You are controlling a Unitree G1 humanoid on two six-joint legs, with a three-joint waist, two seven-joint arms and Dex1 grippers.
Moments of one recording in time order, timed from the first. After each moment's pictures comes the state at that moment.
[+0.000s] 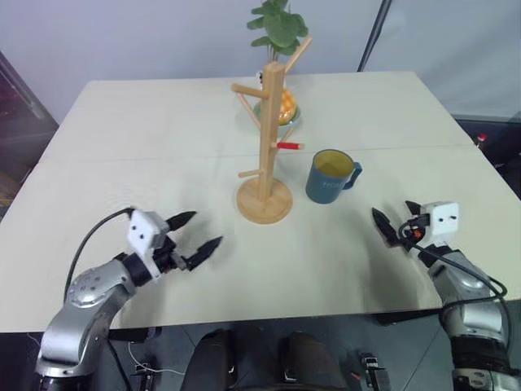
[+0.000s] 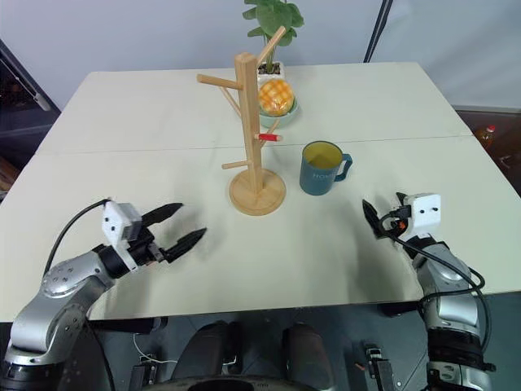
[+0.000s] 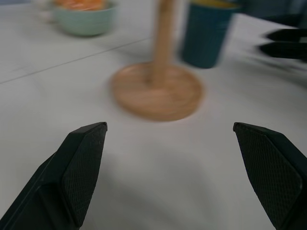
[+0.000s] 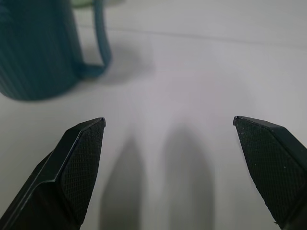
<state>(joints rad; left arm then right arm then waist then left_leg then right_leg) 0.05 0.58 0.09 -0.49 -0.55 0.41 -0.75 -0.13 -0.49 -0.29 0.15 0.33 0.08 0.51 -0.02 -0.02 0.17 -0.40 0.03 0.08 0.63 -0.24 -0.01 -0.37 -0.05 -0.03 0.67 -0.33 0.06</state>
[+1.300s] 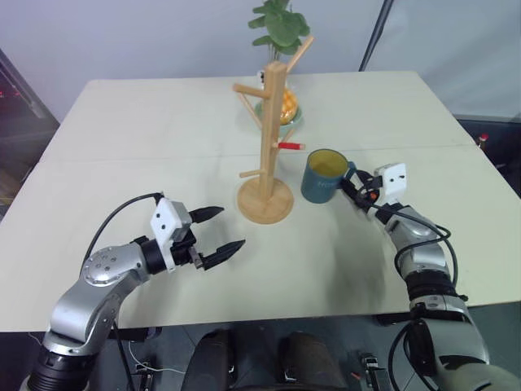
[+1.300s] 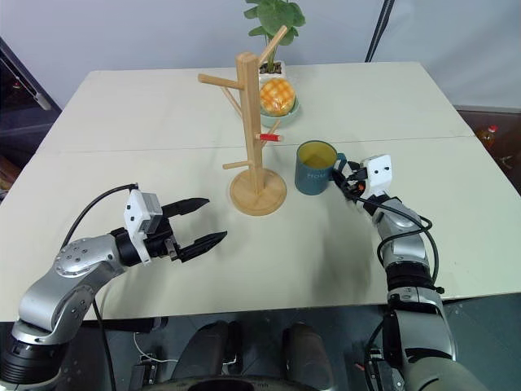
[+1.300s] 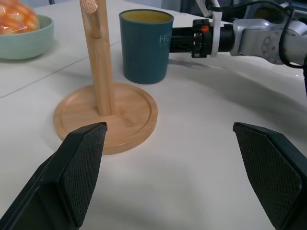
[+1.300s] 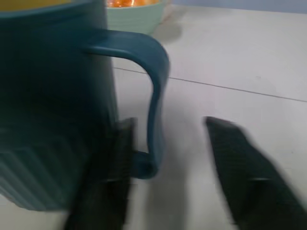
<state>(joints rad) -0.03 0.60 0.03 -0.48 -0.54 0.43 -0.78 -0.53 -0.41 -0.18 0.63 0.22 -0.10 0.61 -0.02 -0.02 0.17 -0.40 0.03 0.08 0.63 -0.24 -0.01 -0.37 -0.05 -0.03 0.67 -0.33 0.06</state>
